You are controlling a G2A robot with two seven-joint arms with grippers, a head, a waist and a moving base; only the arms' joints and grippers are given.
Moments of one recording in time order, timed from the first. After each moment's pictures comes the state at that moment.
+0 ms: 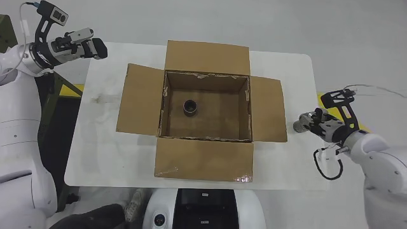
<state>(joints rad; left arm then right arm) 0.80 -0.92 -1.71 -1.13 -0.47 -0.25 -1.53 -1.64 -1.13 1.81 -2.19 -0.84 -0.17 1.15</state>
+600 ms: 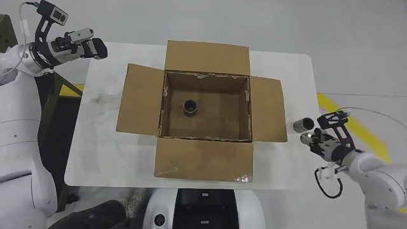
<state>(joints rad) 0.80 -0.92 -1.71 -1.13 -0.47 -0.25 -1.53 -1.81 -1.12 1.84 -2.16 -0.87 -0.25 1.08</state>
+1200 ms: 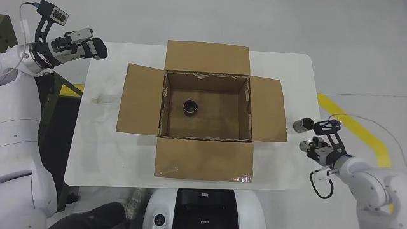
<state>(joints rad) 0.80 -0.92 -1.71 -1.13 -0.47 -0.25 -1.53 -1.82 -1.11 1.79 -2.02 -0.95 -0.22 0.98</state>
